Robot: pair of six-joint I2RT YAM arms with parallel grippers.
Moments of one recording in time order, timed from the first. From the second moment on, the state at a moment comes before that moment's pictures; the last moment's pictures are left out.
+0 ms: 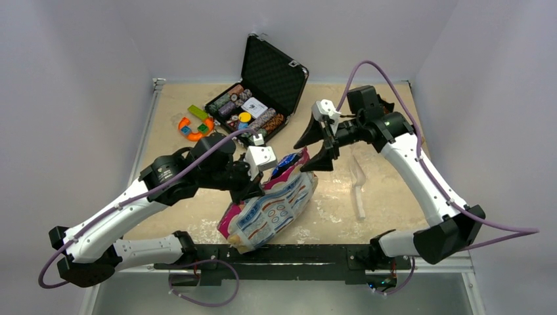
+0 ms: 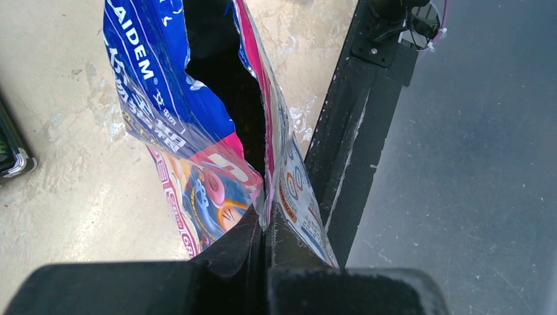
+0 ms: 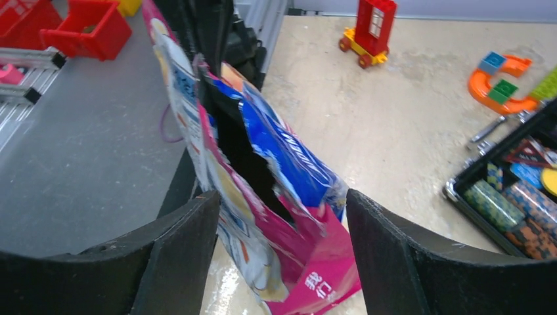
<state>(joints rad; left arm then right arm) -0.98 1.04 1.33 -0.95 0.28 0.02 0.40 1.36 1.44 -0.89 -1.26 -0.68</state>
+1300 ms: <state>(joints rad) -0.91 1.17 1.79 -1.46 0.00 -0.74 0.49 0.86 1.05 -0.56 -0.62 -0.31</state>
